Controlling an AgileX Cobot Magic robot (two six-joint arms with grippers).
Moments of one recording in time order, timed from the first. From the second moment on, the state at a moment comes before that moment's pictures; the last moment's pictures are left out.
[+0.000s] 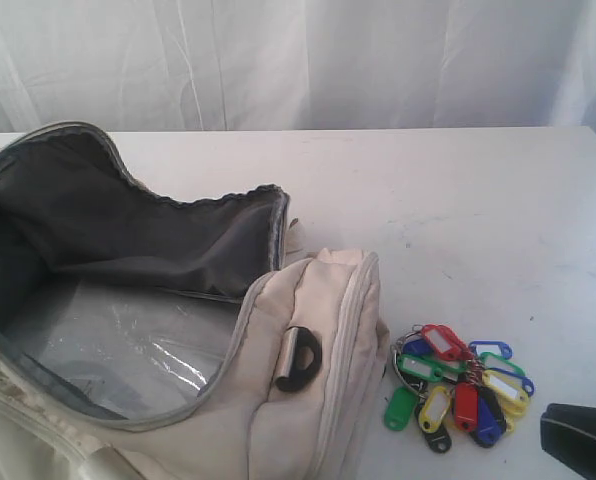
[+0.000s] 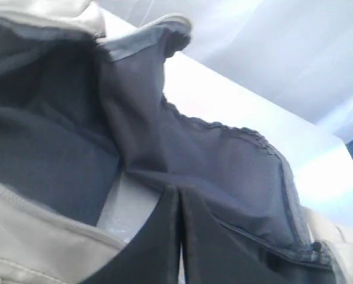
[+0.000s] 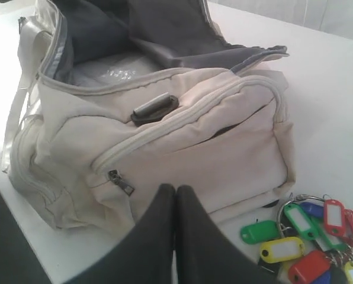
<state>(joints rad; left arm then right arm) -0.22 0.48 -0.33 -0.41 0.26 -0.22 0.85 0.23 -0.36 0.30 0.60 -0.18</state>
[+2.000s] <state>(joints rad) -0.16 0.01 -0.46 -0.30 0.66 0.37 0.85 0.23 -0.36 0.28 0.28 -0.57</state>
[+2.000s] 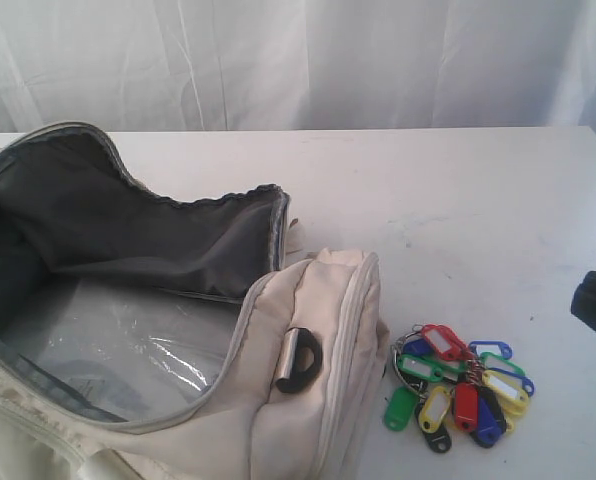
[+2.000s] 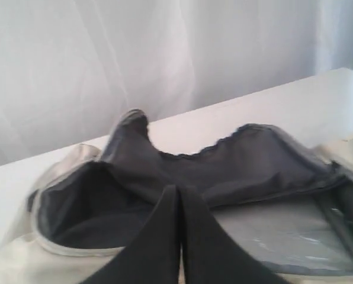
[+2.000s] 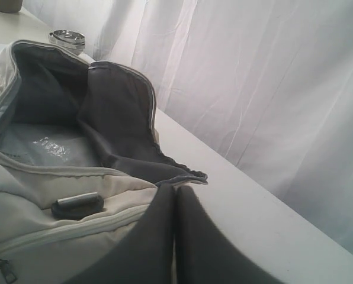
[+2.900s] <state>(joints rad) 0.10 0.01 0.02 -0.30 0.40 0.46 0.85 0.23 -0.36 0.28 0.28 -0.57</state>
